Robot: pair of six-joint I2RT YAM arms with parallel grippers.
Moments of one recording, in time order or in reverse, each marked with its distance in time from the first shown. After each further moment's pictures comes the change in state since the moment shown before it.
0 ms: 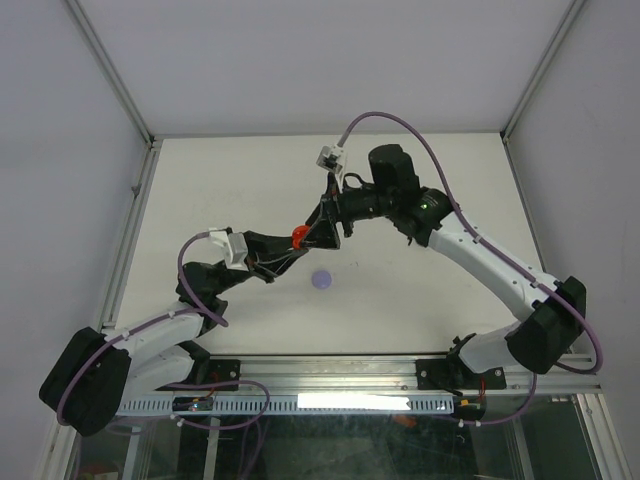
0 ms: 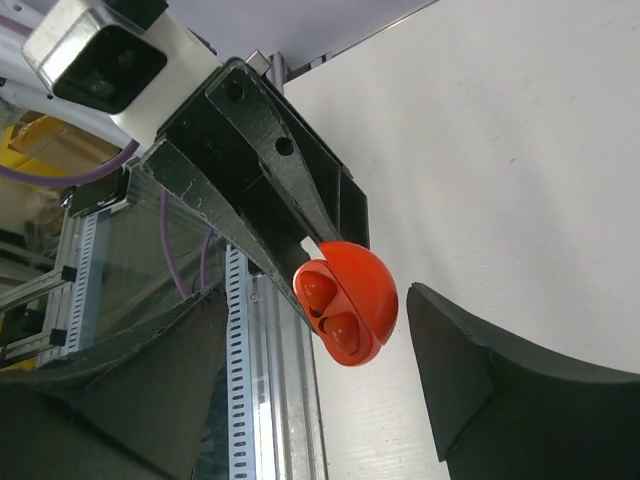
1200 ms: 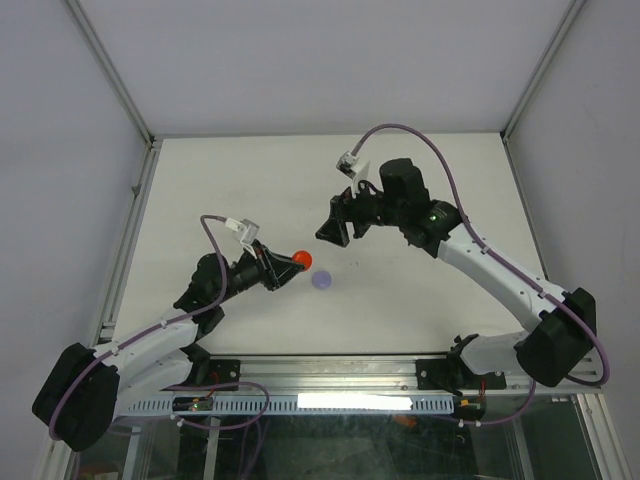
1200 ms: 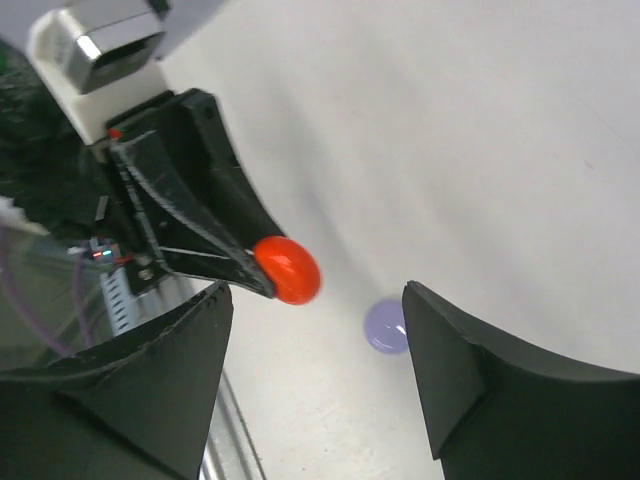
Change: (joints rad) left arm -0.011 -0.095 -0.016 -0.545 -0.196 -0.345; right arm -0.038 -0.057 -0.128 0.010 0.220 -0.040
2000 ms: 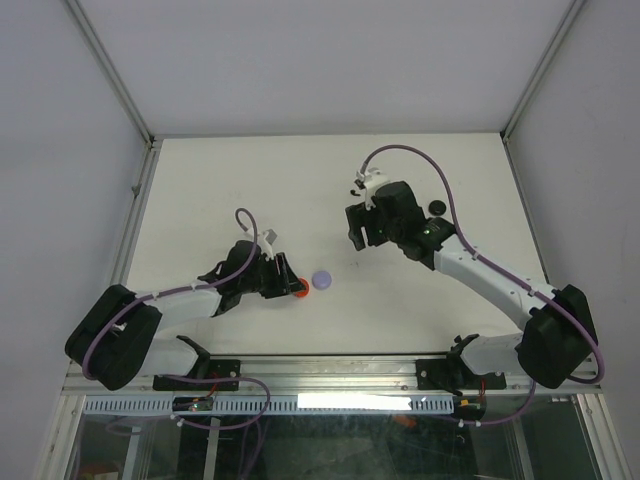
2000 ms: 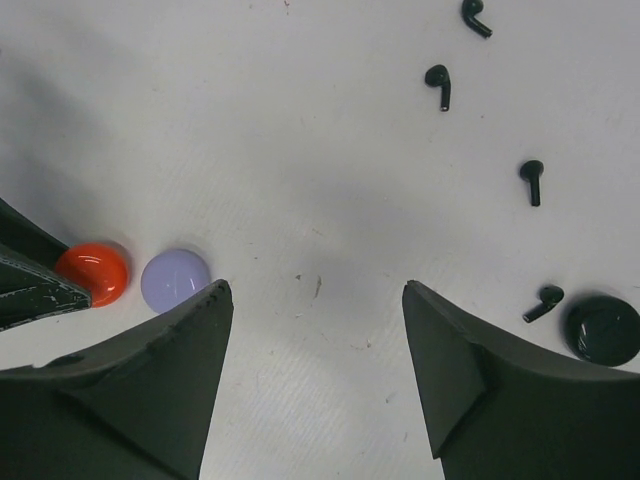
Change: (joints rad) left arm 0.000 0.377 0.135 -0.449 -0.084 -0.202; right arm -0.006 -0.023 -0.206 -0.030 0.659 0.001
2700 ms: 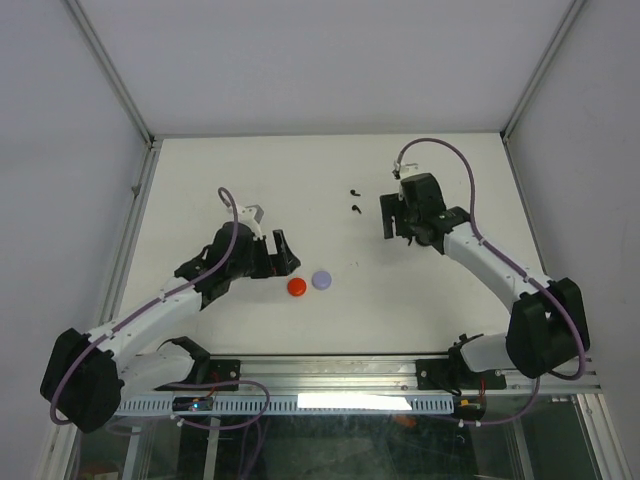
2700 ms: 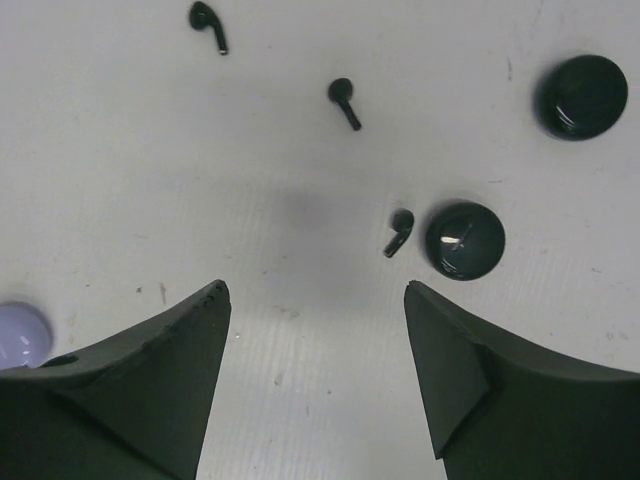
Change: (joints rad) left arm 0.001 -0.224 0.204 -0.425 -0.226 0.132; right arm -0.201 0.043 -0.013 -0.075 0.100 0.026
